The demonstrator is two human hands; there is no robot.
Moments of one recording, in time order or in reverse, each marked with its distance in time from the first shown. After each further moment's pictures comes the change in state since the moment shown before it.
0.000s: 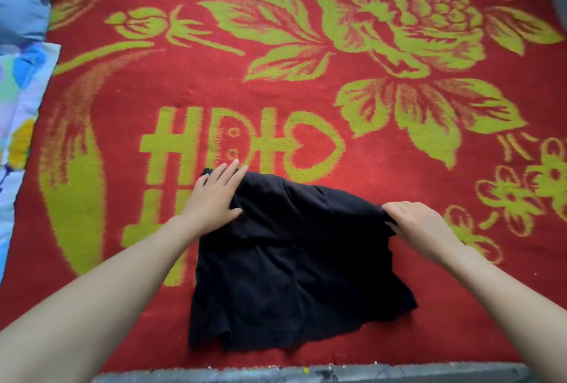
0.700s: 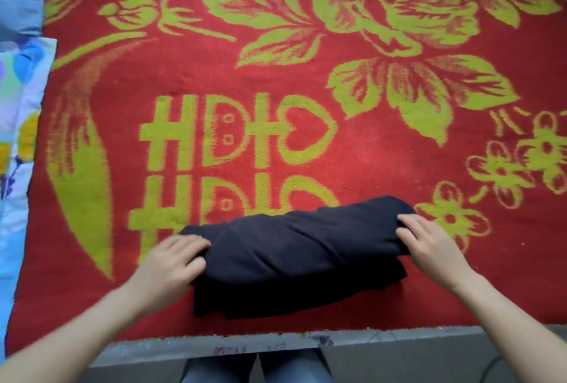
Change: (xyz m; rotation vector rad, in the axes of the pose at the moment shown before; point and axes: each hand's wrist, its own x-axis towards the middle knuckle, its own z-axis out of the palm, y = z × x) left_hand -0.143 -0.010 0.019 0.049 0.397 0.533; right_hand -0.093 -0.007 0.029 -0.157 0.165 -0.020
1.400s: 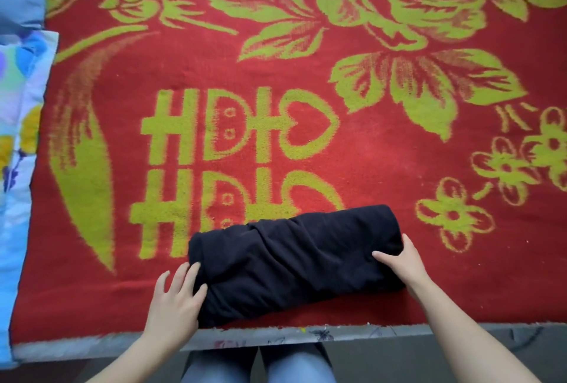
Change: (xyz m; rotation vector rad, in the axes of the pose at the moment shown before) left_hand -0.049 0.065 0.042 0.144 -0.458 -0.449; right_hand -0.011 -0.048 0.048 0.997 -0.440 1.401
